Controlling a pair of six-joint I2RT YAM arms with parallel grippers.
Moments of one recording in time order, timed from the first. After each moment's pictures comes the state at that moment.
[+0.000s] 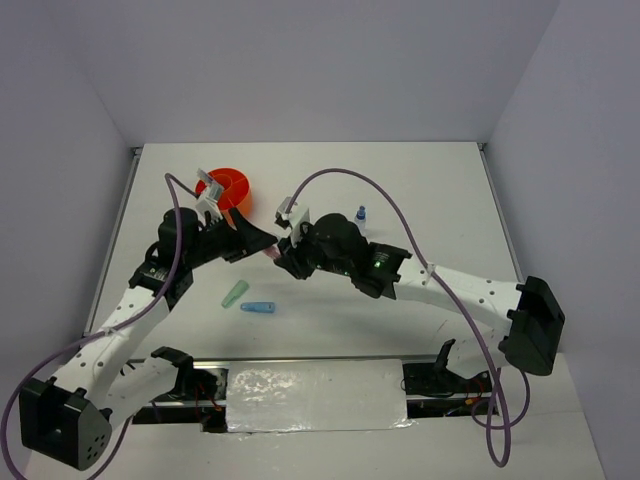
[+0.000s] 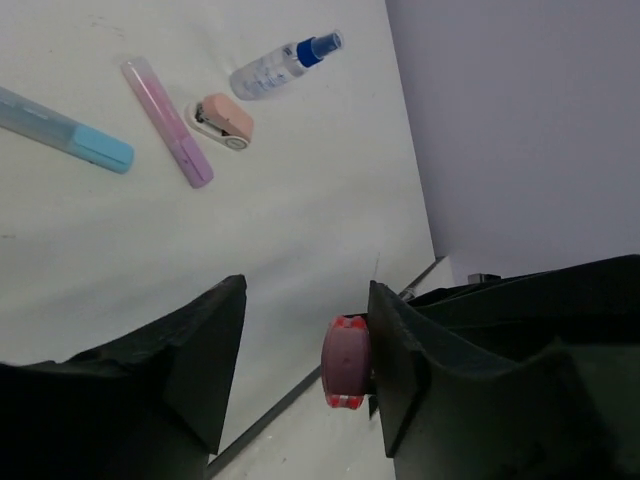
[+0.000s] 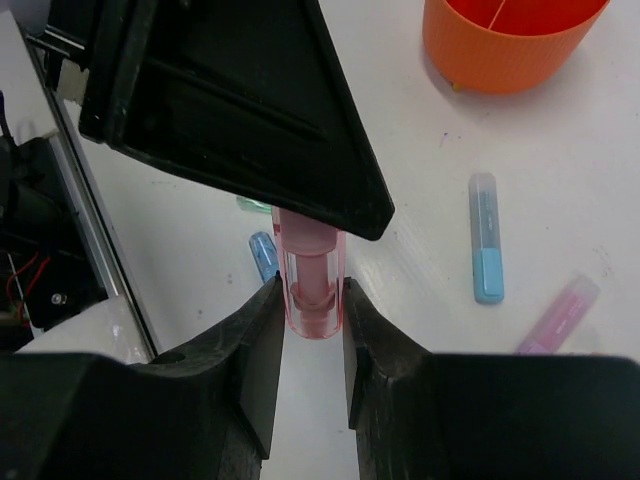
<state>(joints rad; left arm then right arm) -0.29 0.93 0.71 -0.13 0.48 -0.81 1.02 1.37 1.07 -0.06 -0.04 0.06</state>
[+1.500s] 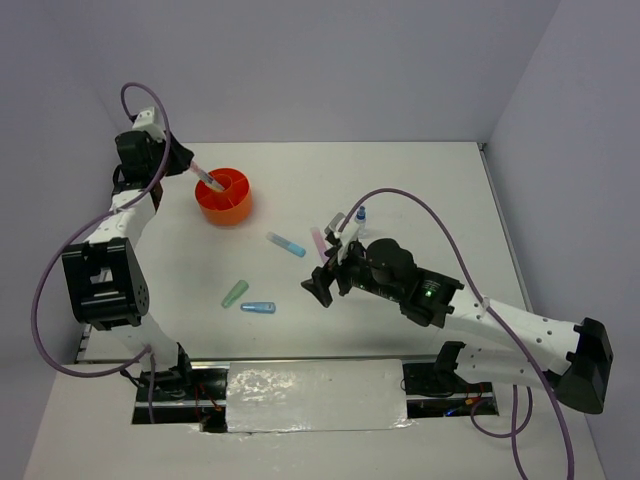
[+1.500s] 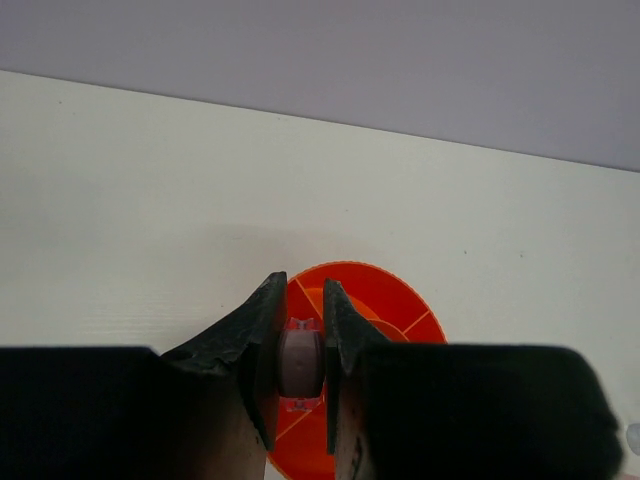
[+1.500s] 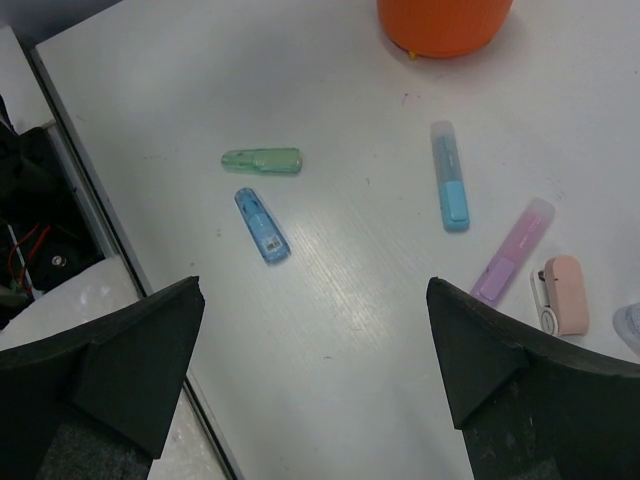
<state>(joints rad) 0.20 1.69 1.27 0.14 0.31 -0.25 1.01 0.99 0.77 -0.06 0.01 0.09</state>
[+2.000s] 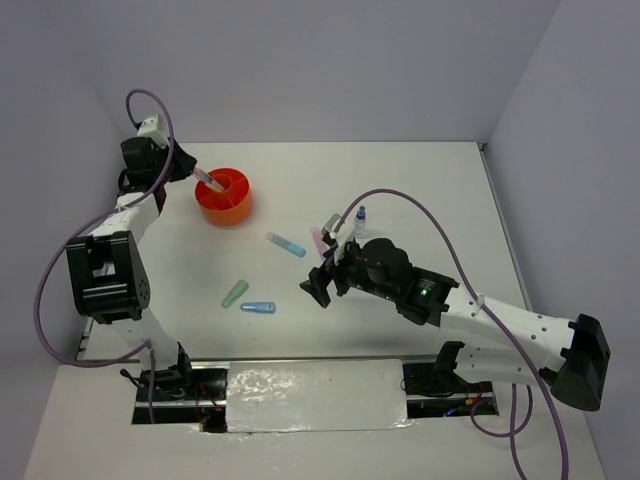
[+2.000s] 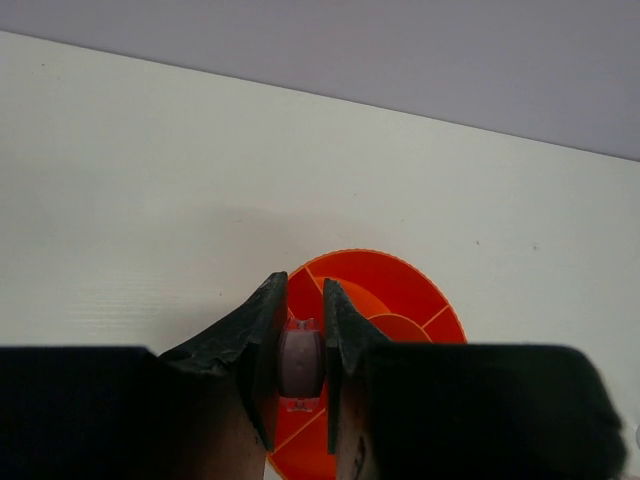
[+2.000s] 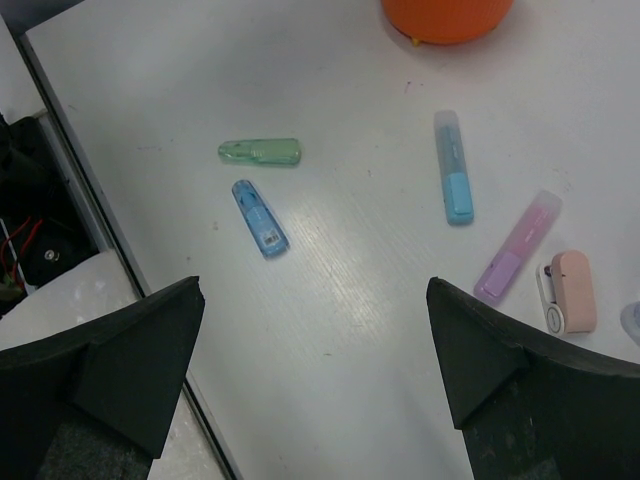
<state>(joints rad) 0.19 1.74 1.24 0.19 0.32 -0.27 1.01 1.02 0.77 -0.05 0.01 0.09</state>
